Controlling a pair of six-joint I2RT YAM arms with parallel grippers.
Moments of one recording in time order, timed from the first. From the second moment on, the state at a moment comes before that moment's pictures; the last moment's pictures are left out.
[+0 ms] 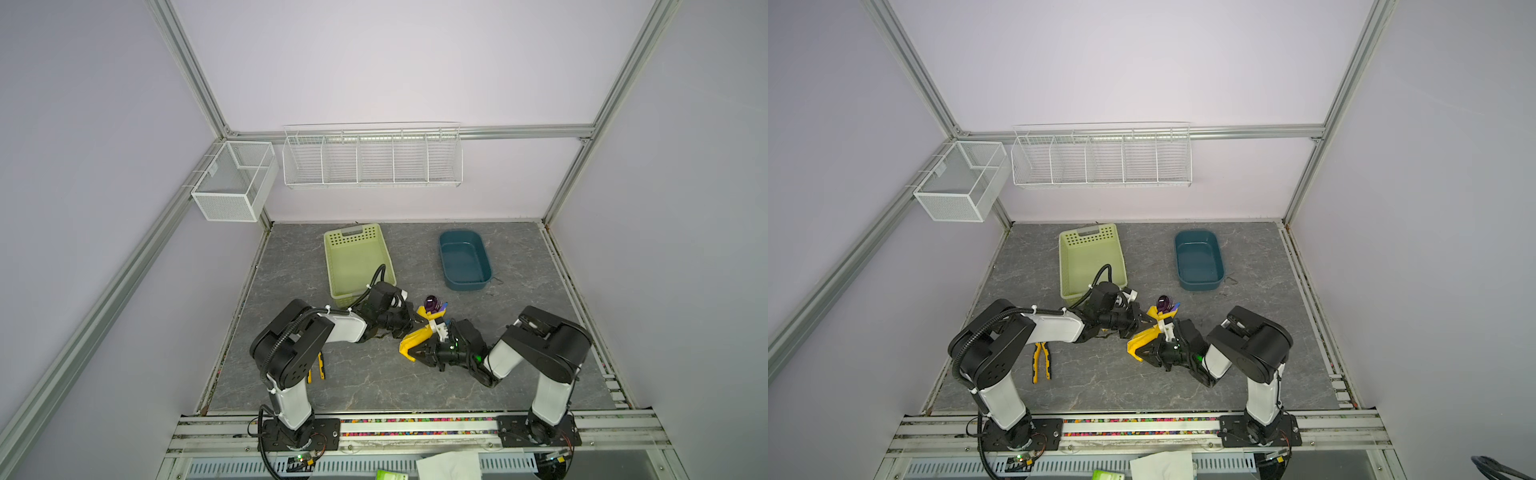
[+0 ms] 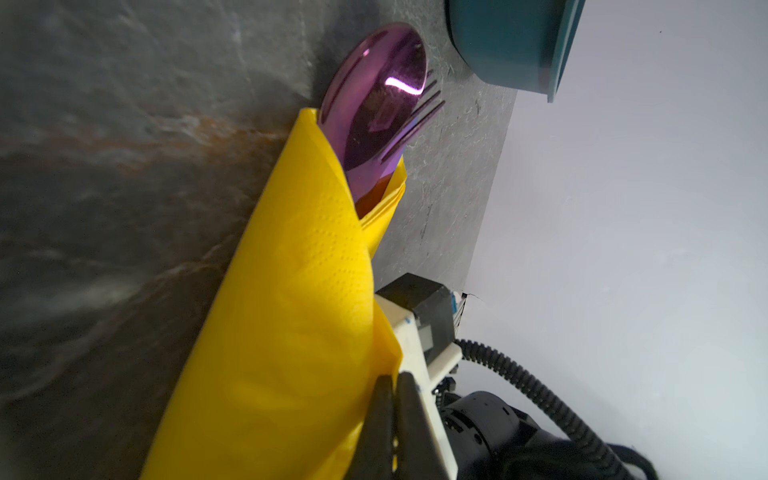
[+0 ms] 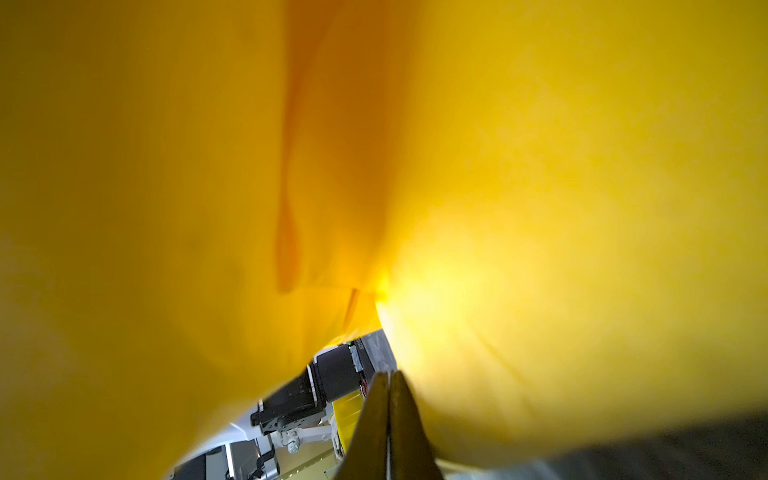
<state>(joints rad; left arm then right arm) -0.71 1.79 0.77 0.39 0.66 -1.21 0.79 1.81 0.36 0.95 -0.56 1.45</state>
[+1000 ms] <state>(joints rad) -0.80 1.87 0.83 0.48 0.61 -1.32 0.67 1.47 0.54 -0.12 -0.58 0.99</state>
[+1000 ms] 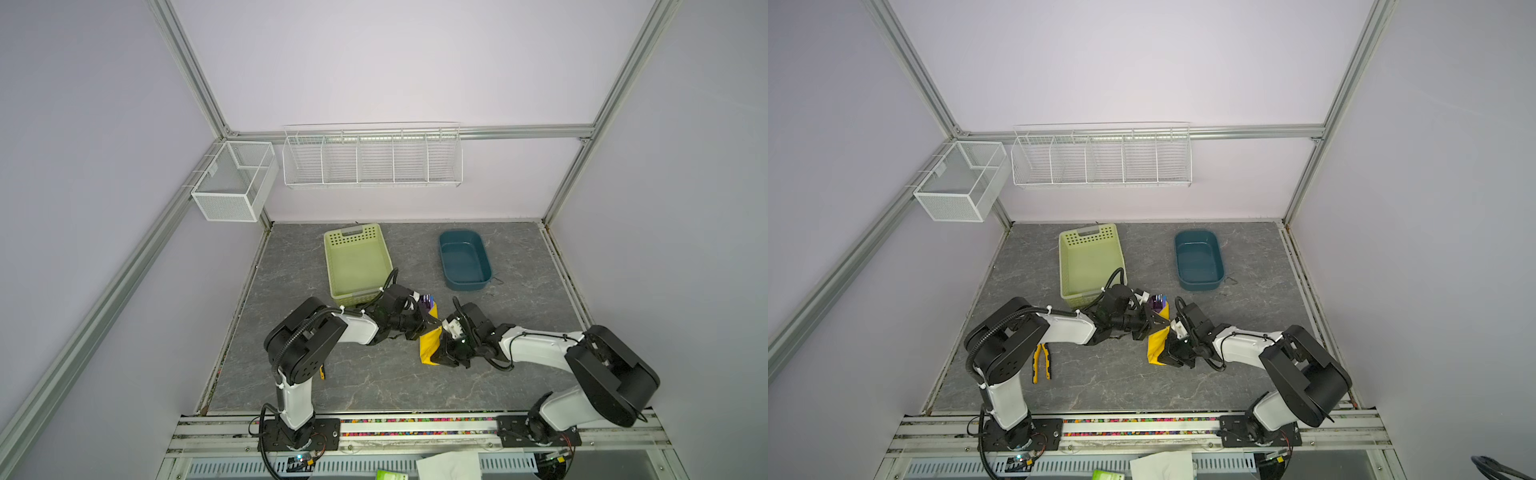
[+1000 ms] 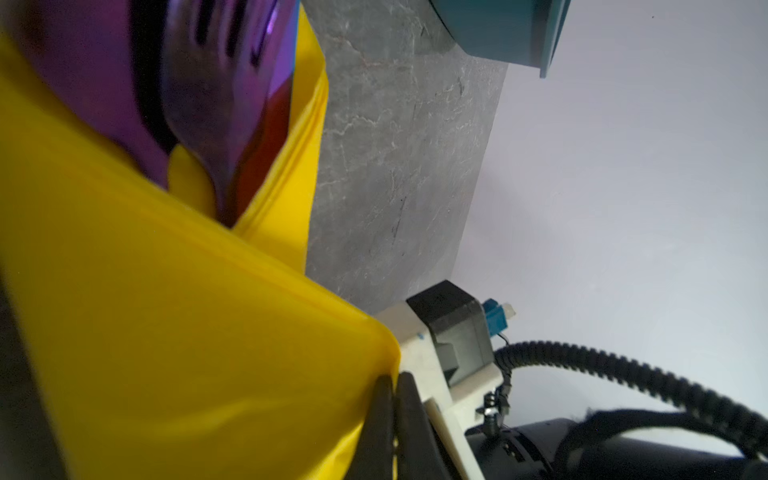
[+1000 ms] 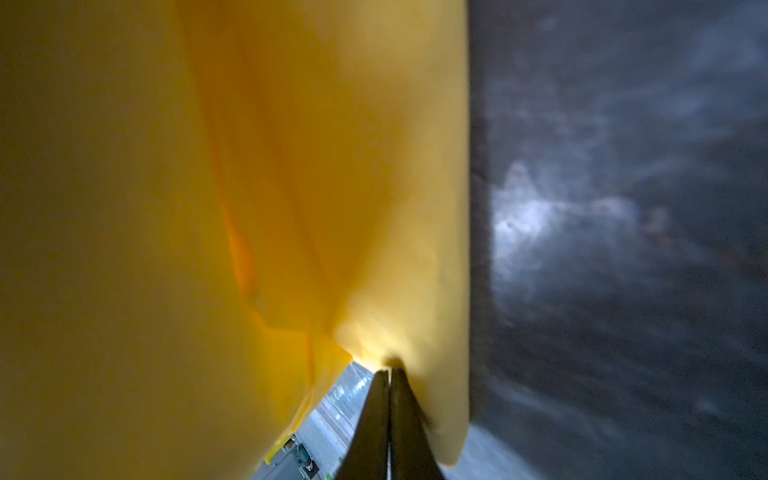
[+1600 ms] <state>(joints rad) -0.80 1.87 0.83 0.52 0.59 -1.35 0.77 1.33 0.68 -0.36 -0.42 1.03</state>
